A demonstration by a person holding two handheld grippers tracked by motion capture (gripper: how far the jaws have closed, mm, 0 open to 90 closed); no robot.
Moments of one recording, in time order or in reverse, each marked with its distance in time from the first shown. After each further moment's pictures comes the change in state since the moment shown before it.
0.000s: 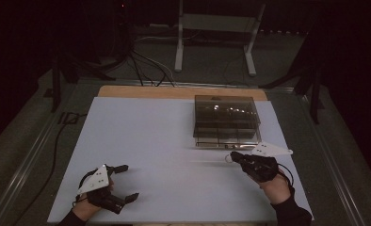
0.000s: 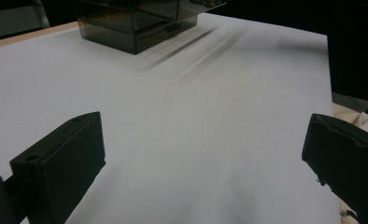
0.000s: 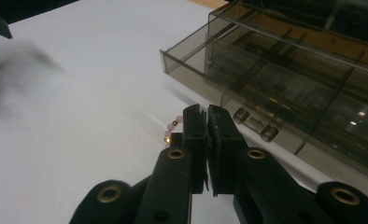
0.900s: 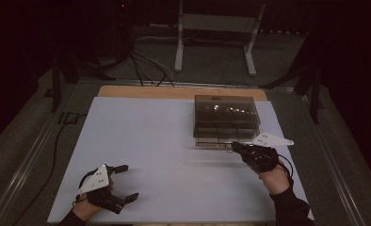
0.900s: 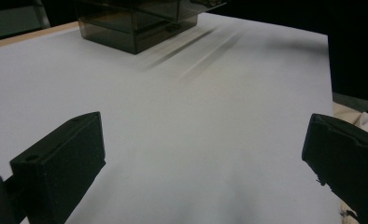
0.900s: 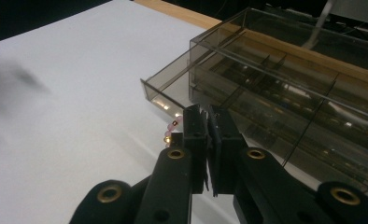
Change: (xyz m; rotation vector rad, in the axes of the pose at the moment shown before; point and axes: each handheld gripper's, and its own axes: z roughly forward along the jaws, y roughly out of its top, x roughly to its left) left arm 0.000 0.000 0.000 0.005 0.000 0.003; right arm -0.012 0.020 0.004 -0.035 -0.033 0.003
